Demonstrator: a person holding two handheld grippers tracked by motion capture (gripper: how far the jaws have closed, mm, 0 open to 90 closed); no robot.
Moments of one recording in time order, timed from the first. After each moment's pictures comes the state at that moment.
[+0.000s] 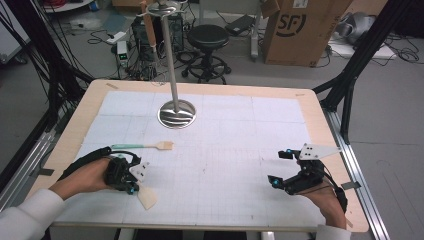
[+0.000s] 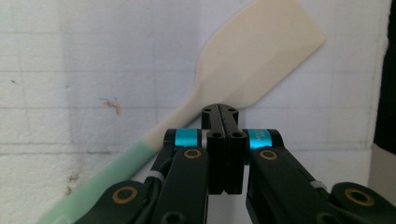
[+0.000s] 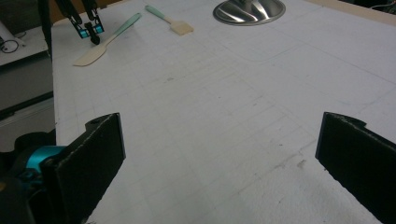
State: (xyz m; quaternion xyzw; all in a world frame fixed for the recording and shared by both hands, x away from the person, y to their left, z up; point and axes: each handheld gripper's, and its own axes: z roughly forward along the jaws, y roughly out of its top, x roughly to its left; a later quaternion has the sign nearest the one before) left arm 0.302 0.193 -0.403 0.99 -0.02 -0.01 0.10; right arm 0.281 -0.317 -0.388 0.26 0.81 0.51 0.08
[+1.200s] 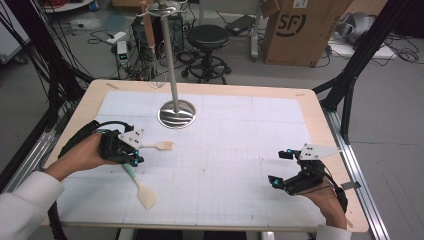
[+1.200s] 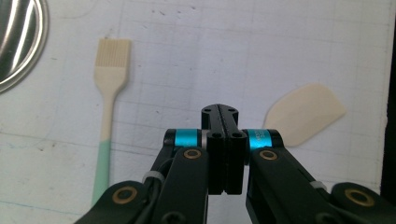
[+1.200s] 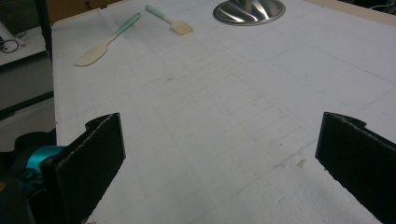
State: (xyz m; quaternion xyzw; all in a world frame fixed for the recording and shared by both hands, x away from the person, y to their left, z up) left arm 0.337 0.204 -0.342 0.97 0.05 0.05 0.22; right arm 0.280 -0.318 -0.387 0.26 0.82 0.51 0.08
